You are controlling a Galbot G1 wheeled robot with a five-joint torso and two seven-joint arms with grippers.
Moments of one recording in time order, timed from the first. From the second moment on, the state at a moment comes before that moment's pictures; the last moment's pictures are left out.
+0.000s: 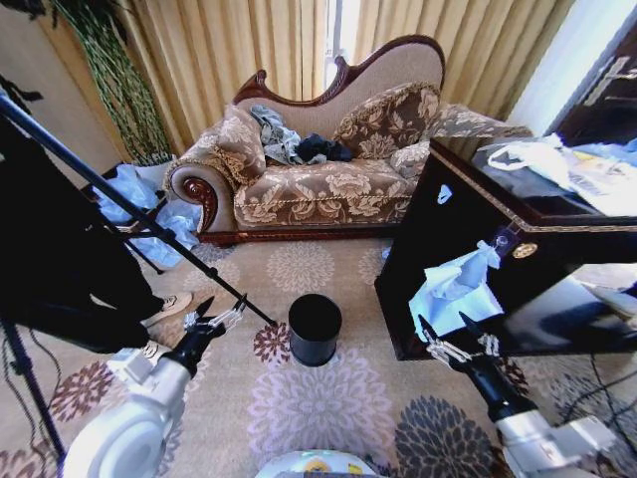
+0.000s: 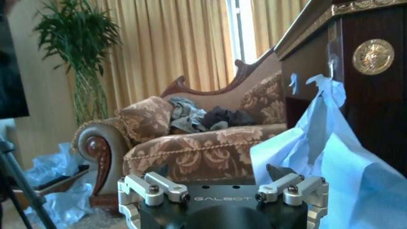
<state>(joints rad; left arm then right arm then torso) 1.68 -1.08 -0.75 -2.50 -0.91 0.35 -0.11 -1.96 1.27 0.91 2.44 0.61 0.03 -0.28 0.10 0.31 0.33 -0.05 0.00</state>
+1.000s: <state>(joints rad) 0.78 -0.76 0.01 -2.02 -1.23 0.34 -0.14 -1.97 1.40 0.91 2.39 0.52 0.10 -0.34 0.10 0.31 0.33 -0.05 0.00</state>
